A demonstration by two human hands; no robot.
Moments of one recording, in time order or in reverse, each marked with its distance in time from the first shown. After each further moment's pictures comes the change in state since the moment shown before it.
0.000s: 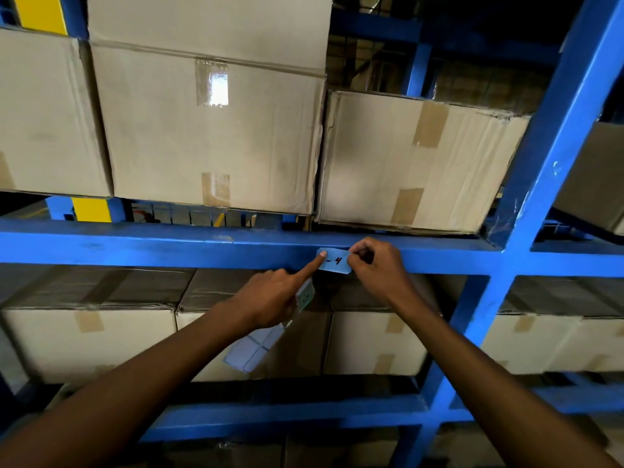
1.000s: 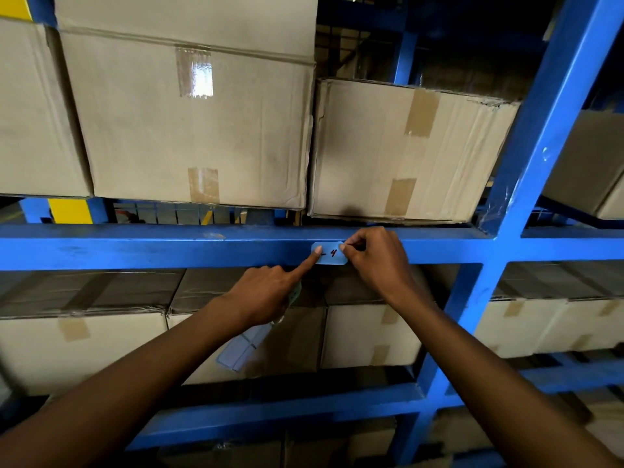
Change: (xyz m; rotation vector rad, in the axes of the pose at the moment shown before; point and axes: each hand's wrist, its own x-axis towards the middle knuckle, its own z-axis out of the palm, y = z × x) left_hand 0.010 -0.013 0.015 0.108 0.048 0.089; right_hand 0.000 -0.016 -0.003 -0.305 0.105 0.043
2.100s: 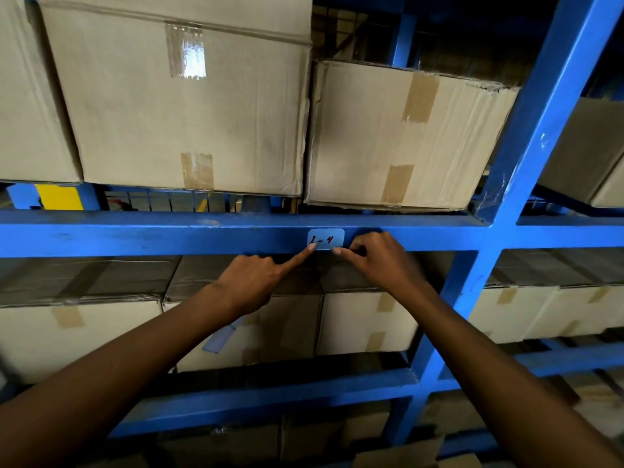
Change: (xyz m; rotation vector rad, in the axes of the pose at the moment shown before) left_hand -0.008 -0.005 0.005 0.214 0.068 -0.005; right_hand -0.006 0.030 0.003 -0.121 -0.213 -0.126
